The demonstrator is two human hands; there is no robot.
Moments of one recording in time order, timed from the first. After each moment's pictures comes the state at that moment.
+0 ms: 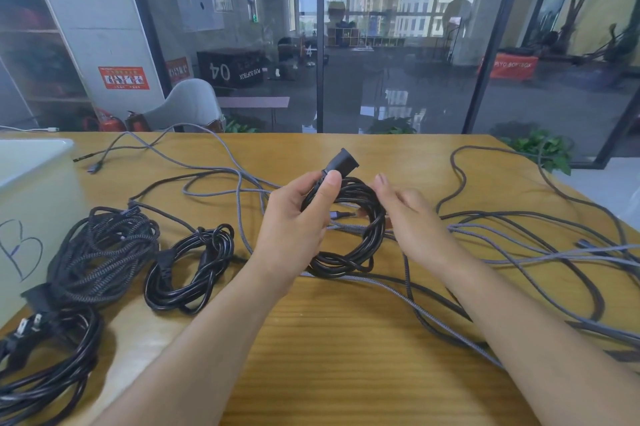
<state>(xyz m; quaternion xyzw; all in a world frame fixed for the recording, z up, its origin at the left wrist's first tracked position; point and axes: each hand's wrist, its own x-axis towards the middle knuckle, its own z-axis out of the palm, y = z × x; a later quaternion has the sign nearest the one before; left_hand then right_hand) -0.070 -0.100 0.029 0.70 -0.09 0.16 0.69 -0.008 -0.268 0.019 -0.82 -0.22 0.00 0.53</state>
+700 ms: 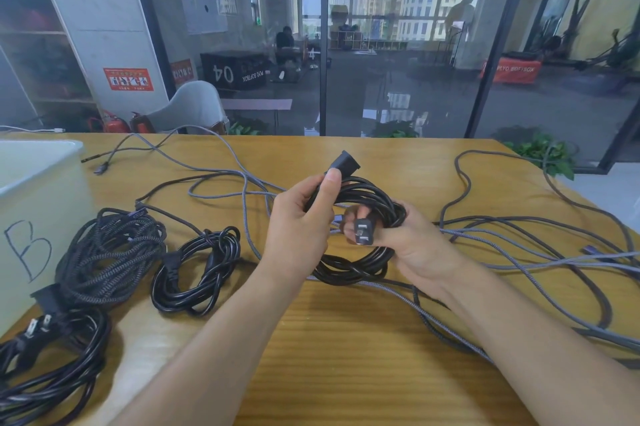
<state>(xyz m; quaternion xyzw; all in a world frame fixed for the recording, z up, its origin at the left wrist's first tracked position) -0.065 -0.100 0.026 0.70 -0.05 0.19 0.69 -0.010 -0.256 0.008 -0.64 -0.29 0.13 0.70</state>
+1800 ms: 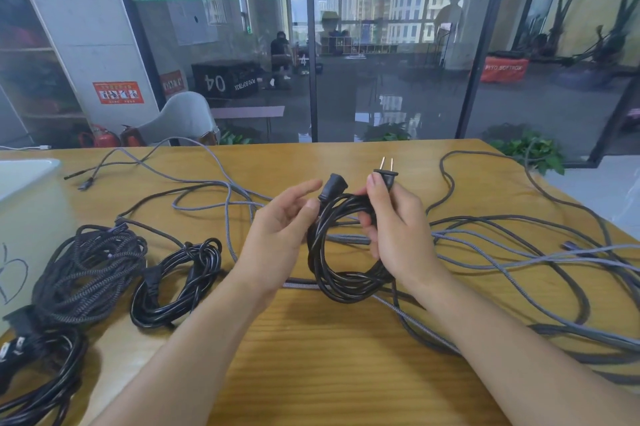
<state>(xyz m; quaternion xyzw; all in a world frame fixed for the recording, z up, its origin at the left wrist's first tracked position) -0.055 -0.092 0.013 0.72 -0.07 0.14 0.68 -0.020 -0.257 0.019 -0.70 -0.17 -0.12 0.68</state>
